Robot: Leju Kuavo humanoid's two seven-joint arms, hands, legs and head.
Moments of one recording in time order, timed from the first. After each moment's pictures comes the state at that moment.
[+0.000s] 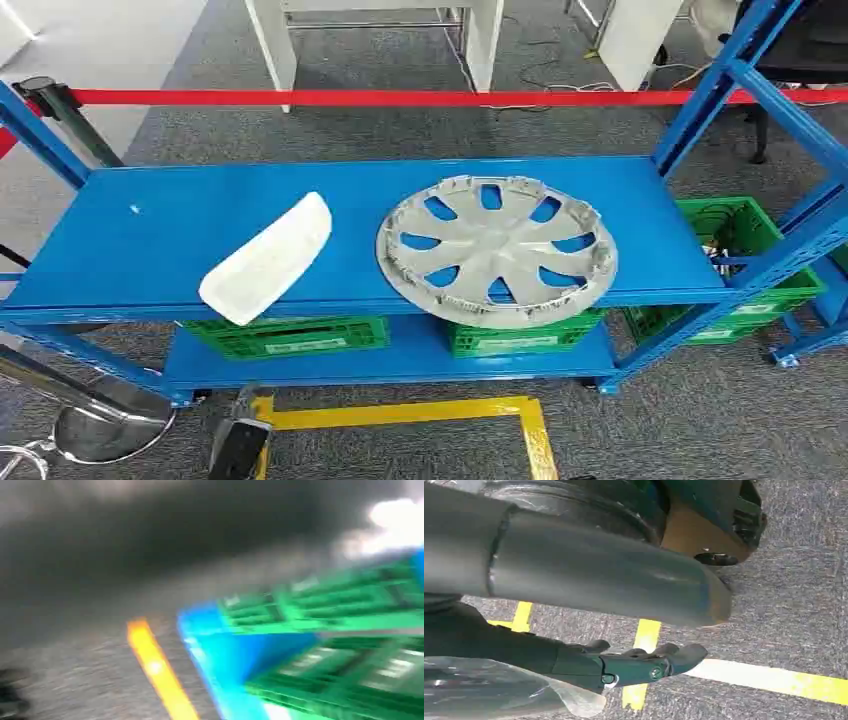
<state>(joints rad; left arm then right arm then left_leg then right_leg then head) 0.12 -0.19 -0.09 -0.92 -0.24 0.22 -0.64 0.01 0.11 -0.46 -0.20 0.51 -0.08 -0.25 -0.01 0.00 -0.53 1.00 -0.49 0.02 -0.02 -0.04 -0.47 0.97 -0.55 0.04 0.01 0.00</state>
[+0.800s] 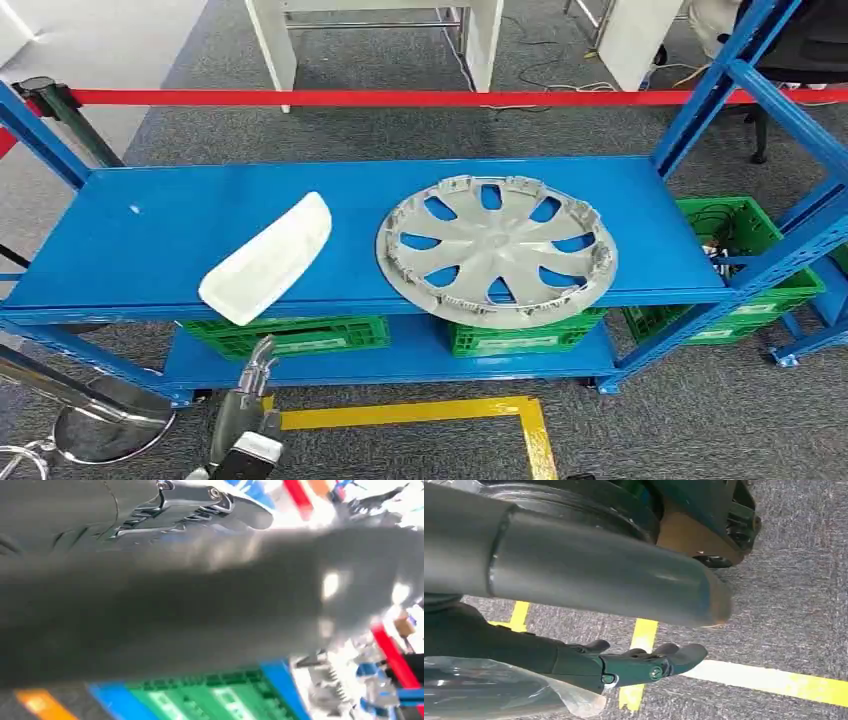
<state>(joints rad) 0.19 -0.03 -0.46 -1.37 -0.16 0.35 -0.69 0.00 0.11 -0.47 -0.20 0.52 -0.08 -0.26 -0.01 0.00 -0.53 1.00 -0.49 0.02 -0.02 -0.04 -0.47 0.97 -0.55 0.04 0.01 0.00</state>
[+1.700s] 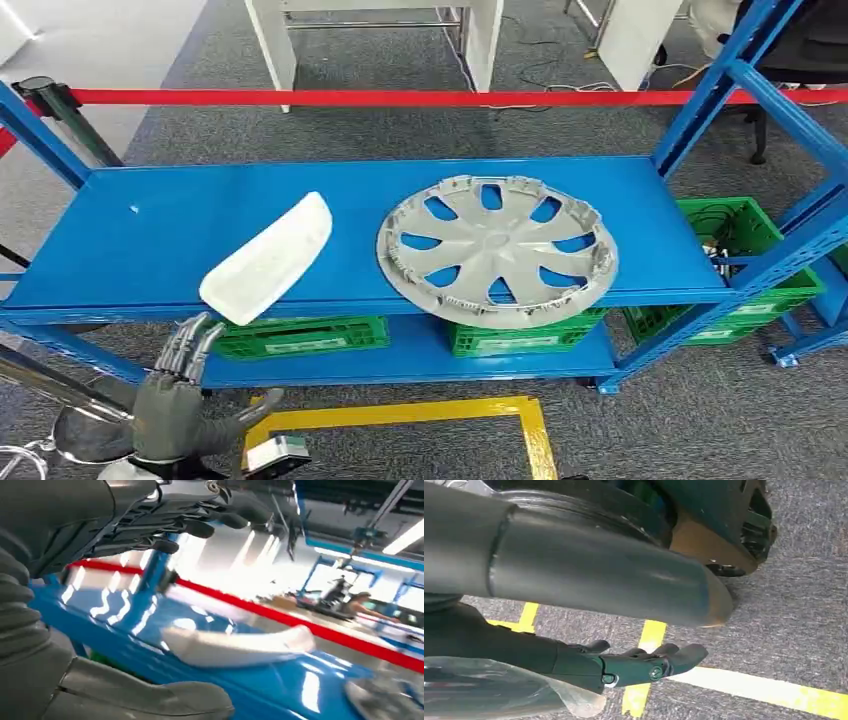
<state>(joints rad) 0.24 0.09 -0.36 -1.64 -1.02 0.70 -0.30 0.00 0.11 -0.49 -0.20 0.58 -0.03 -0.23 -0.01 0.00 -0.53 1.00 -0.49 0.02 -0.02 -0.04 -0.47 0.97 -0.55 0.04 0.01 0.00</state>
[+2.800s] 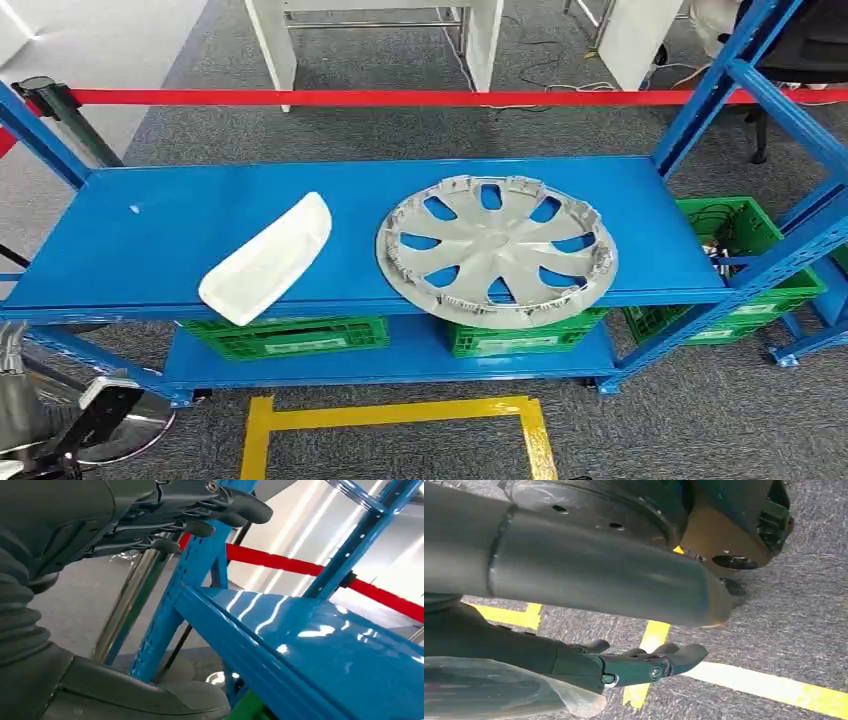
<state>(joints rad) 0.20 0.09 0.11 -1.49 -0.66 0.55 -0.35 0.00 0.08 -0.50 -0.20 0.64 -0.02 -0.23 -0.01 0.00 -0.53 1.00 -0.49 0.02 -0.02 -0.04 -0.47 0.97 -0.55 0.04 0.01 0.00</state>
